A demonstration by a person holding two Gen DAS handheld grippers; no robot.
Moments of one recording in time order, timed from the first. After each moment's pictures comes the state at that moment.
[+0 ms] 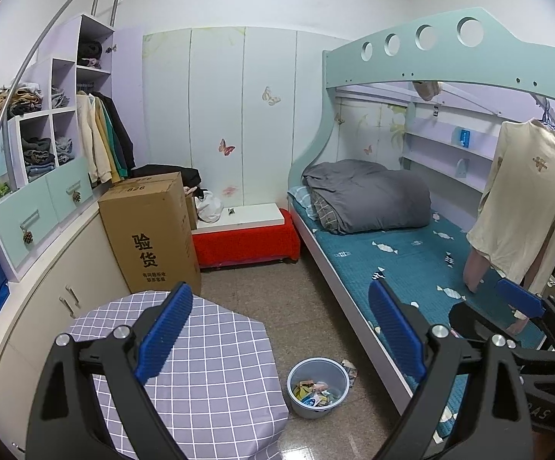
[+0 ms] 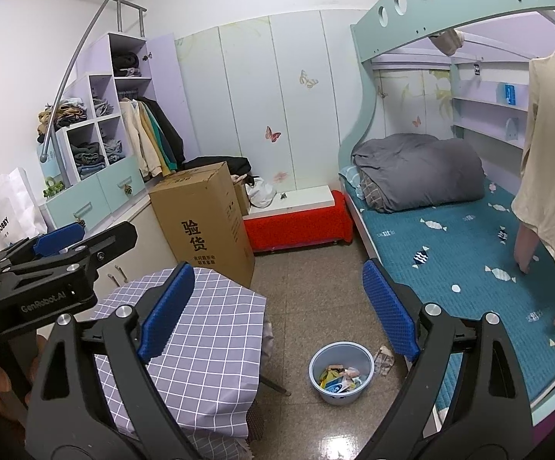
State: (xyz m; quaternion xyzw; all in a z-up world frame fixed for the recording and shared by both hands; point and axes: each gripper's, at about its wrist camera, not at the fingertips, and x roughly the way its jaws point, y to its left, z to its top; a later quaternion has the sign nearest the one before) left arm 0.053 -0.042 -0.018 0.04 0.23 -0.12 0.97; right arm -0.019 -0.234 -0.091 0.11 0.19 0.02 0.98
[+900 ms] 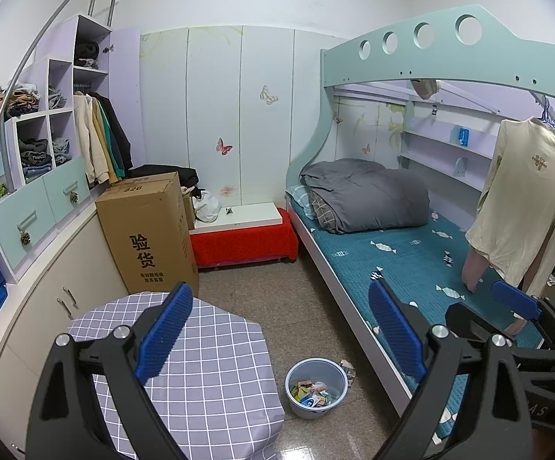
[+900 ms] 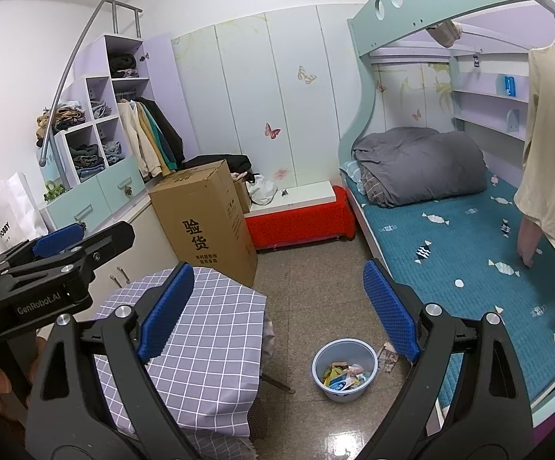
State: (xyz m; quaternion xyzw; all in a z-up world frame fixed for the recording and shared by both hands) left arm 0.055 -0.045 -0.018 0.04 0.23 -0.12 0.97; right arm -0.013 -0.244 -0.092 0.12 0.20 0.03 0.97
